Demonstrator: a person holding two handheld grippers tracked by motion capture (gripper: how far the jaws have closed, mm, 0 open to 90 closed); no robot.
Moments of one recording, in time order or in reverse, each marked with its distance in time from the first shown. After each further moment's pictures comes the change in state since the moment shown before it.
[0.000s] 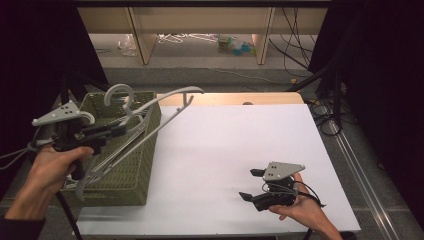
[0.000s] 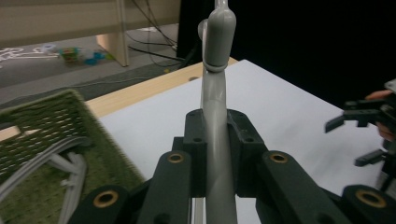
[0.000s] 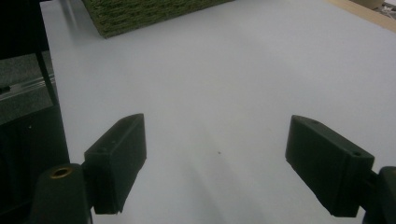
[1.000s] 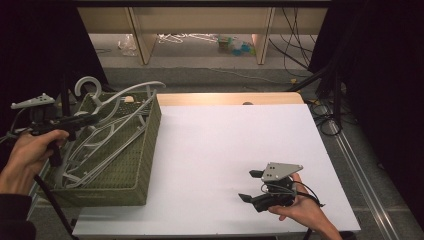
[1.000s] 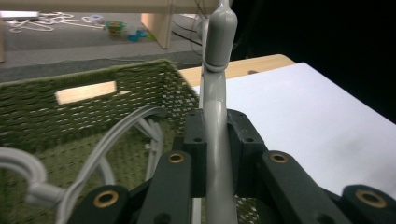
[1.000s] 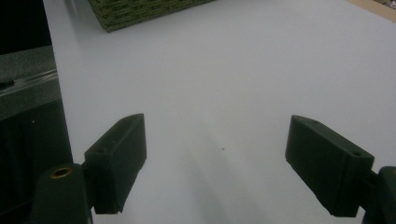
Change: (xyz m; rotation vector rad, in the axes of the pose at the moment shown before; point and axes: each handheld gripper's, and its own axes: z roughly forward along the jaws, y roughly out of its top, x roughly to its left) left arm 0.098 -0.020 -0.009 0.041 0.125 -0.138; right arm 0.001 -0.001 0.003 0.012 0.010 -0.002
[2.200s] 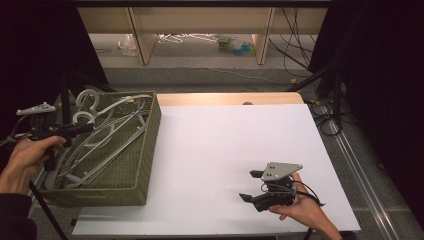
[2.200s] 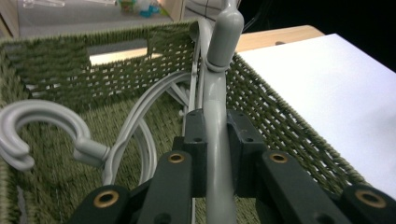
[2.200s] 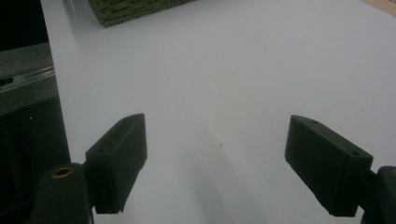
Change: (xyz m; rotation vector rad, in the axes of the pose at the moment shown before) left arm 0.037 -0.029 0.013 0.106 0.037 -0.012; right arm -0.002 -0.001 0.000 0.024 0.004 0.006
